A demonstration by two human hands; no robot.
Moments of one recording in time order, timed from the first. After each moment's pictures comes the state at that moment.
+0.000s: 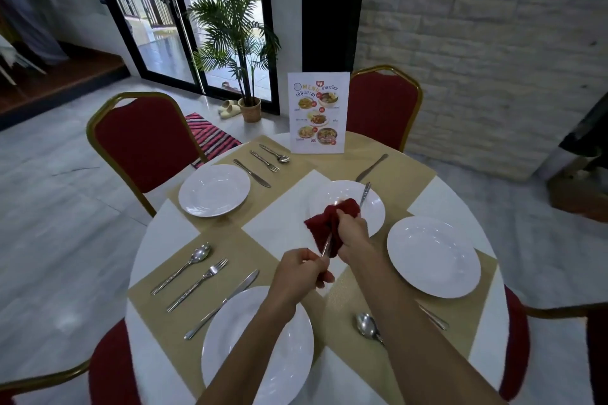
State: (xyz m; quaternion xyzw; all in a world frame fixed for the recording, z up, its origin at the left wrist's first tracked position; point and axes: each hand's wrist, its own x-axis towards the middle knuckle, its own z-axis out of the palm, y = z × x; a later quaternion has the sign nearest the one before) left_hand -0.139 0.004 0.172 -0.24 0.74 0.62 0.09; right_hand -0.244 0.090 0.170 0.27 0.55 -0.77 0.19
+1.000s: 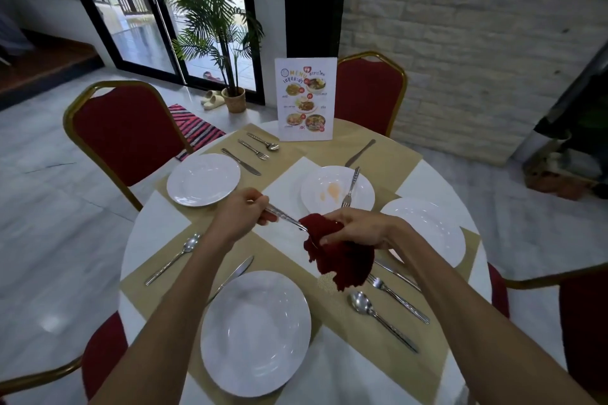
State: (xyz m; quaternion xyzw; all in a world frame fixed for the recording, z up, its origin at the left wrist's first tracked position) left_hand -0.169 -0.090 0.201 -0.18 0.83 0.52 0.02; right_hand -0.238 0.150 0.182 -0.19 0.75 -0.45 0.45
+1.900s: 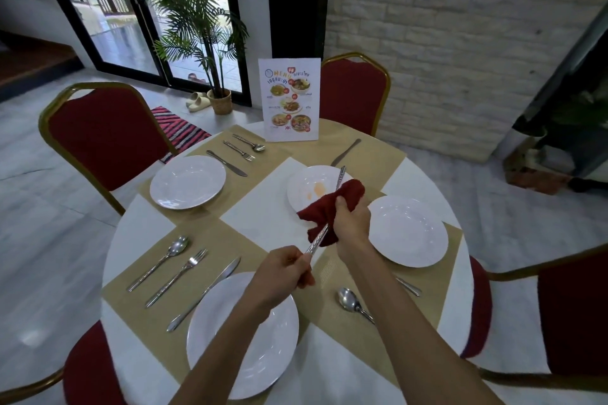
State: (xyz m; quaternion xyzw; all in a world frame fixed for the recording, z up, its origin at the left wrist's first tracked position) left_hand -0.108 0.001 0.165 -0.13 0.79 0.59 0.14; right_hand -0.216 0.120 0.155 0.22 0.67 -0.71 0.01
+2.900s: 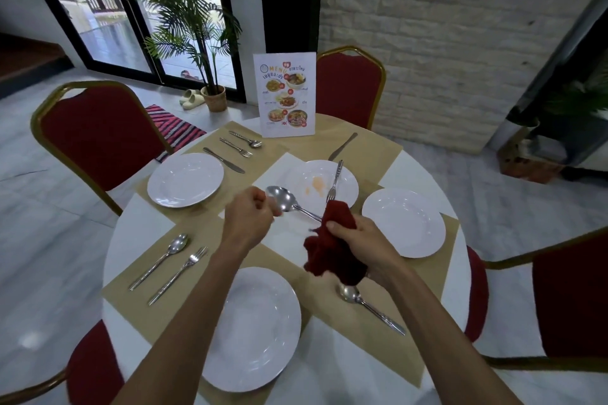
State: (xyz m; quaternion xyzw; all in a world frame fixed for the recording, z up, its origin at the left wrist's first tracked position) left_hand -0.164 -0.051 0.187 -0.16 0.86 0.48 -0.06; right_hand -0.167 0.172 0.169 0.05 0.70 -0.68 0.23
